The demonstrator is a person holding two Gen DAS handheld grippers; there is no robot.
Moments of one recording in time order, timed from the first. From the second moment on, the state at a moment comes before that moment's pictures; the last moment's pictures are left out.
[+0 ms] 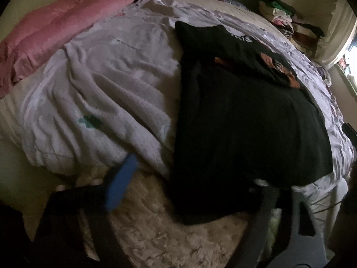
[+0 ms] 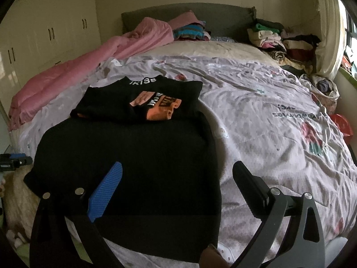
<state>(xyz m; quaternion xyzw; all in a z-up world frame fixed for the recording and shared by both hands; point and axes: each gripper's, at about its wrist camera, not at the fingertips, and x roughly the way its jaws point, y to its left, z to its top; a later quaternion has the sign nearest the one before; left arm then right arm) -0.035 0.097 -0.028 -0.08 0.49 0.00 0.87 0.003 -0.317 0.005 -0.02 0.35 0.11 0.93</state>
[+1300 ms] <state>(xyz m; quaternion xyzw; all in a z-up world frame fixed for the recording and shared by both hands) -0.037 0.093 -0.060 -0.08 0.53 -0.05 0.84 -0.020 -0.357 -0.072 0.01 0.49 0.14 0.86</state>
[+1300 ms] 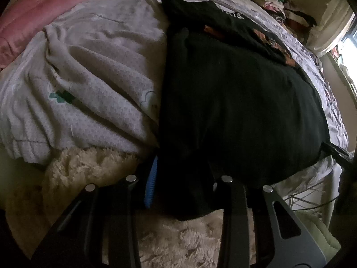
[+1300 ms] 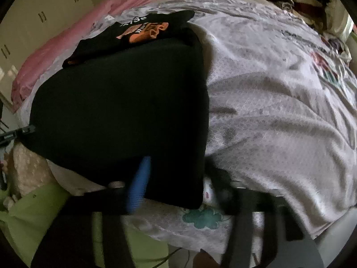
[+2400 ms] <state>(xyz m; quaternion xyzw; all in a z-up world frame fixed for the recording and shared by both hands) -0.045 0.098 0.019 -0.11 0.45 -0.07 0.88 -0.010 -0.378 0.035 0.12 0.30 0.19 0.93</state>
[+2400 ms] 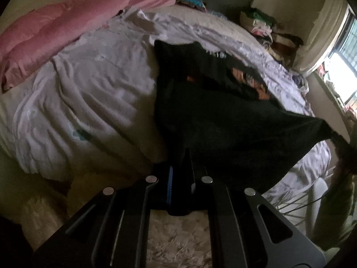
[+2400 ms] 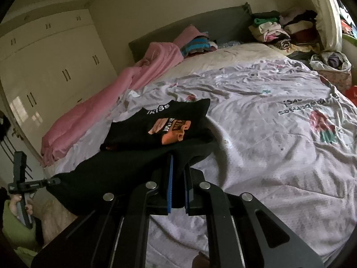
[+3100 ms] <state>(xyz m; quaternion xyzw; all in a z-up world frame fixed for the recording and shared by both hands) 0.004 0.097 0.080 -0.11 0.37 -0.05 0.92 0.017 -0.374 0.064 0.12 0.26 0.15 0.94</state>
